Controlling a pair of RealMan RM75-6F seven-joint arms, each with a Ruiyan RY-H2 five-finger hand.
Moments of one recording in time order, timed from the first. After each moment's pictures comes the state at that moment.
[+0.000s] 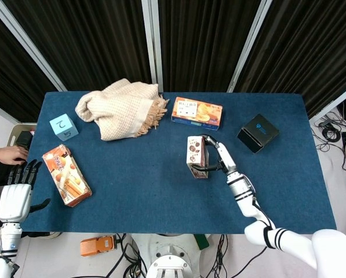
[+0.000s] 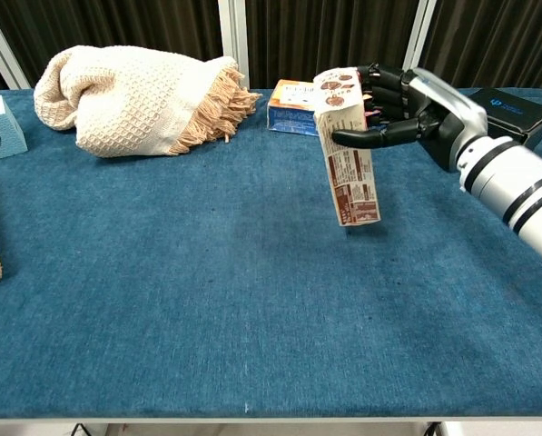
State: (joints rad) left arm -0.07 -1.32 -0.04 -1.46 1.47 1.49 0.11; right arm 0.64 -1.86 0.22 -1.01 -1.47 1.16 0.97
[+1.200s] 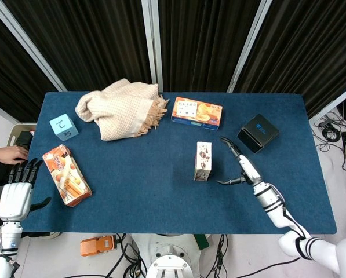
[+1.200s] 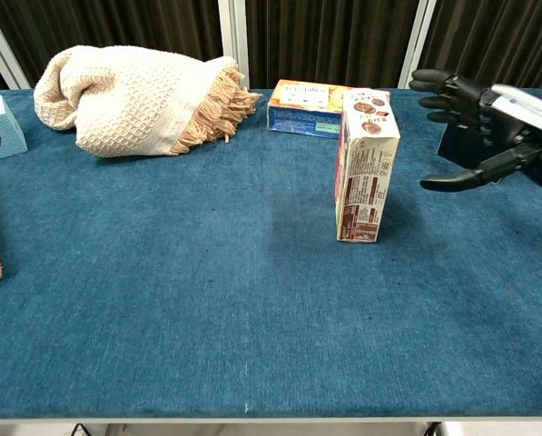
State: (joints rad) left arm -0.08 -1.32 -0.05 -1.44 1.48 1.49 0.09; right arm 0.54 -1.61 0.03 -1.08 -1.61 1.28 0.98
